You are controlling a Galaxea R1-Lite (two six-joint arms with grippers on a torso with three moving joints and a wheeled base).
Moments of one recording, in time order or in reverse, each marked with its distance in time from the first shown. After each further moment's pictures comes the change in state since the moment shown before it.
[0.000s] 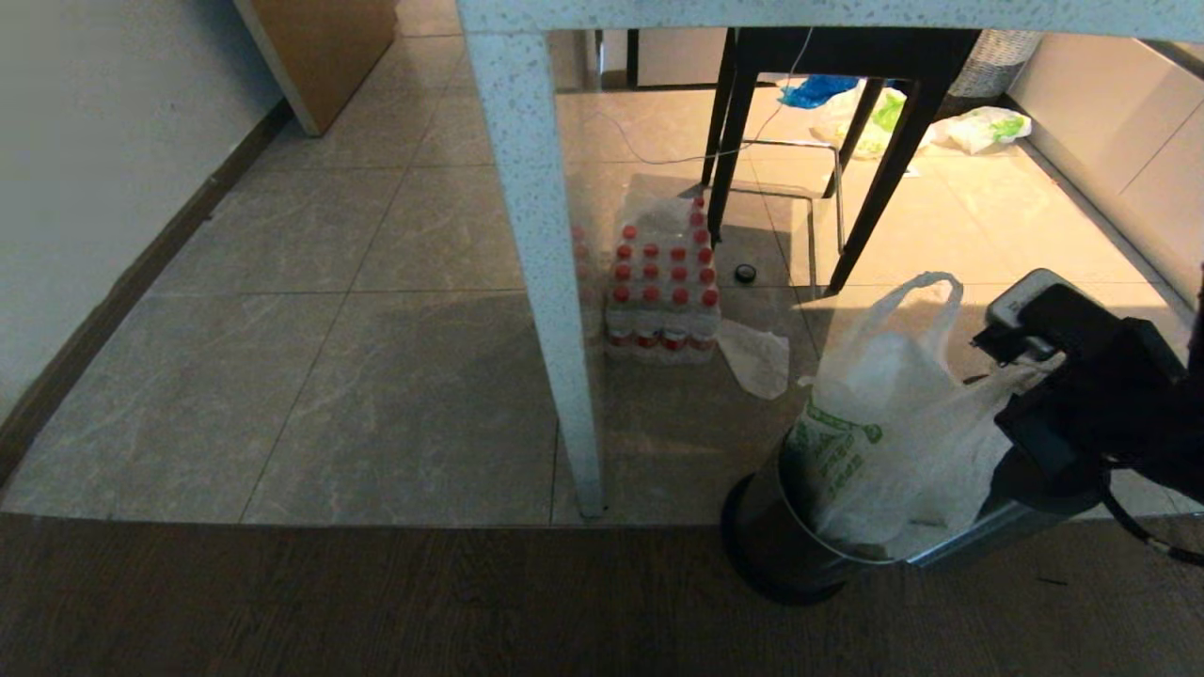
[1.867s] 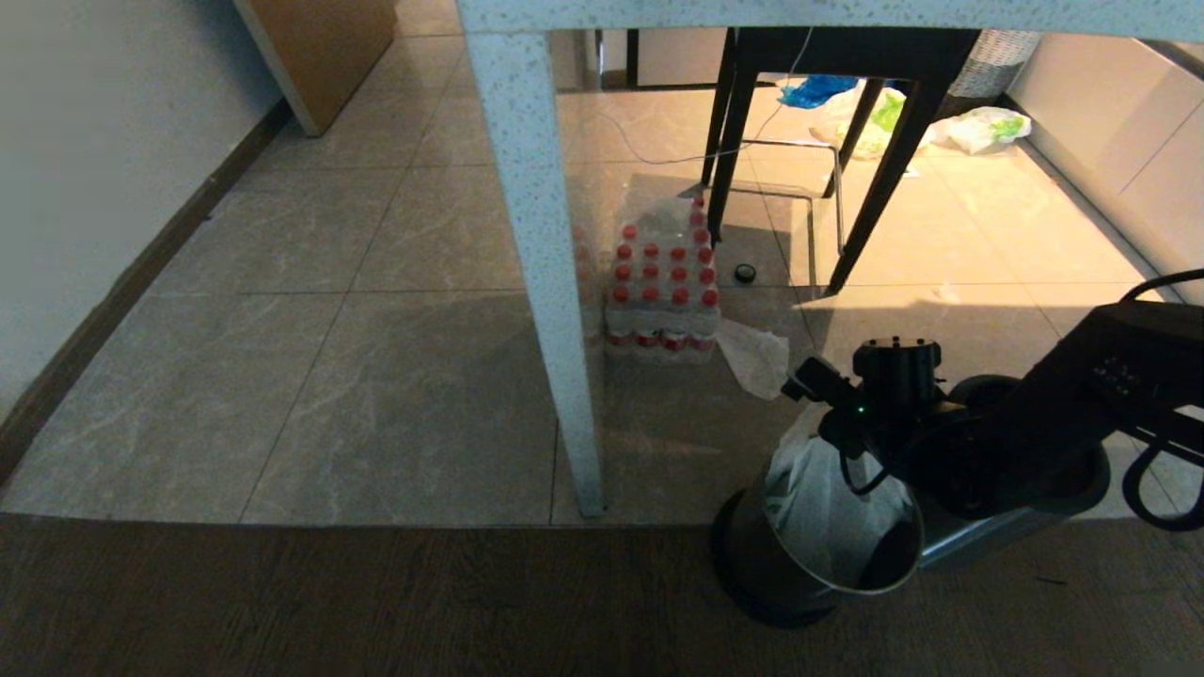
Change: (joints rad) left arm 0.000 0.000 0.000 0.000 0.000 0.000; right arm -0.071 0.877 -0.293 -0.477 -0.040 -0.158
